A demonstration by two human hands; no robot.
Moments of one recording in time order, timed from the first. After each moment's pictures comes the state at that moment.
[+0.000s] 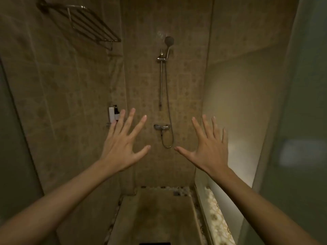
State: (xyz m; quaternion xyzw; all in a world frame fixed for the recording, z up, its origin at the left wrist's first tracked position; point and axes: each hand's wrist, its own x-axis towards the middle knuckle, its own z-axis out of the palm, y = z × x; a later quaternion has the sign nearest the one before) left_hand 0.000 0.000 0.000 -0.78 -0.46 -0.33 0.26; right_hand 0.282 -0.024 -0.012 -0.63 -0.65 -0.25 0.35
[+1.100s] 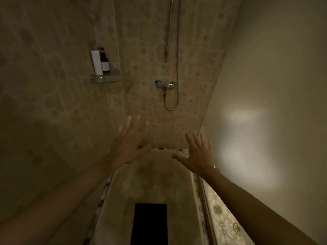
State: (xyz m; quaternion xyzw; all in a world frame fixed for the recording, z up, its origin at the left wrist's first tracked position) left_hand -0.016 0.305 -0.212 -0.81 -0.56 -0.18 0.03; right_hand 0.273 0.261 -0.225 -0.68 -0.72 -0.02 0.12
